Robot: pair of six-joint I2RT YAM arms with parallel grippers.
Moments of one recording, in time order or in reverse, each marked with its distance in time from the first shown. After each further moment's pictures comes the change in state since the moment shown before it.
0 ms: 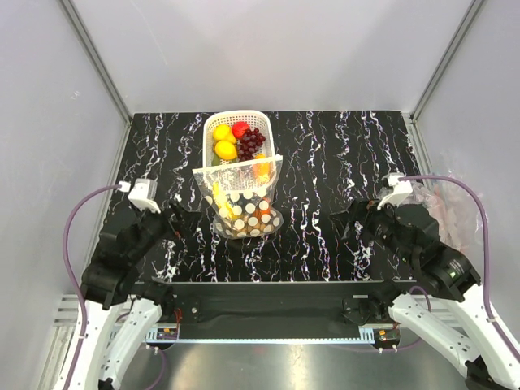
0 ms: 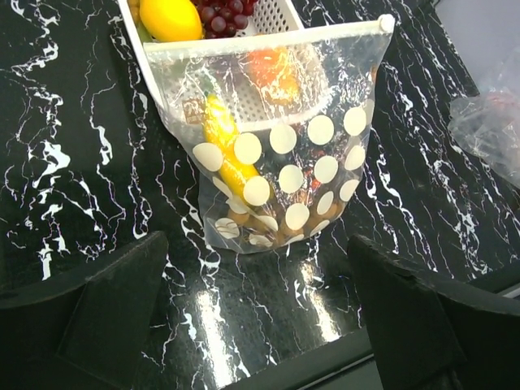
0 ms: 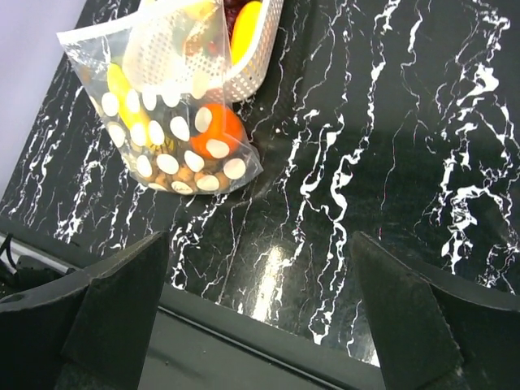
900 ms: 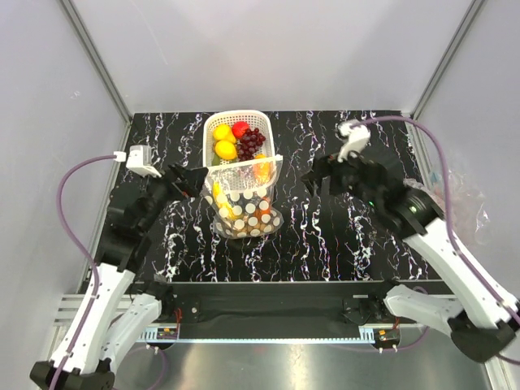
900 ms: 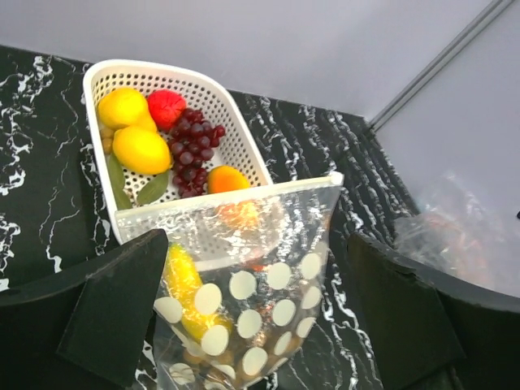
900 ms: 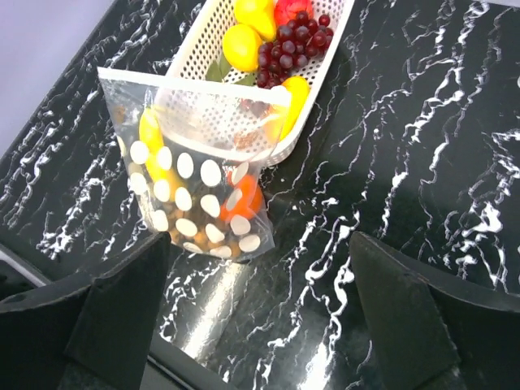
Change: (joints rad) left arm 0.000 0.256 -0.014 0.540 -0.047 -0.145; right arm 0.000 0.513 0.337 0.175 -0.097 -0.241
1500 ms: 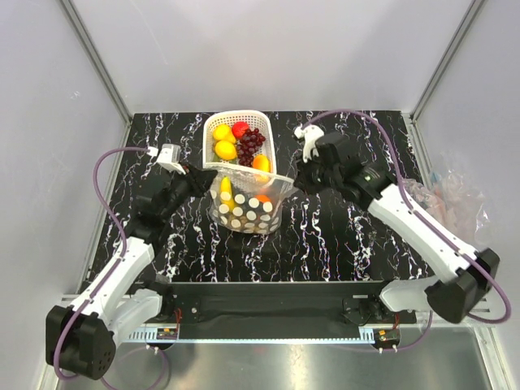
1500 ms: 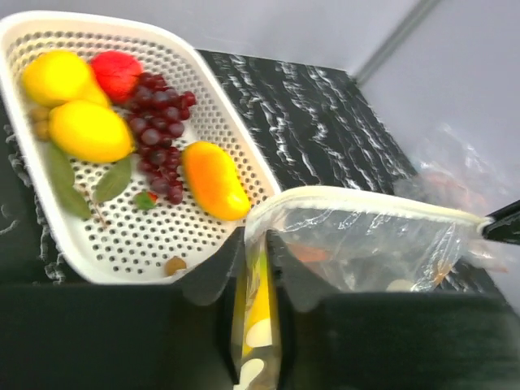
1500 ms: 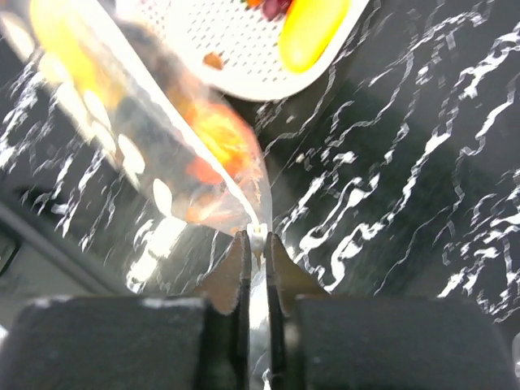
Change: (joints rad) left arm -0.003 0.248 -0.166 0.394 0.158 0.023; right arm 0.032 0.240 0.066 -0.106 -0.085 -0.104
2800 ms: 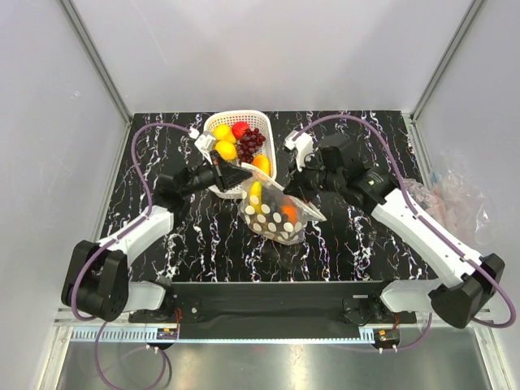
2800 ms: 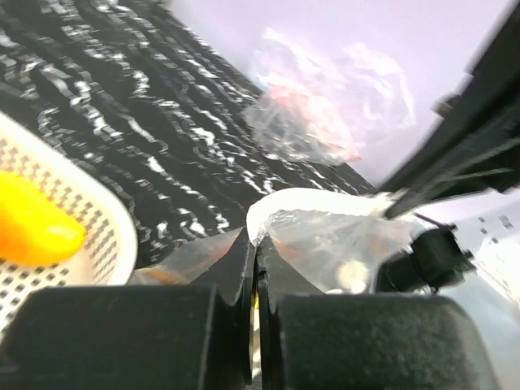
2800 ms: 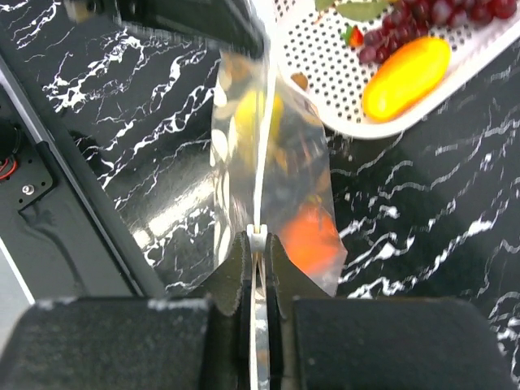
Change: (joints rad) left arm -0.064 0.394 0.141 0.330 0.509 -0.092; right arm 0.009 0.005 0.006 0.064 -0.263 -0.210
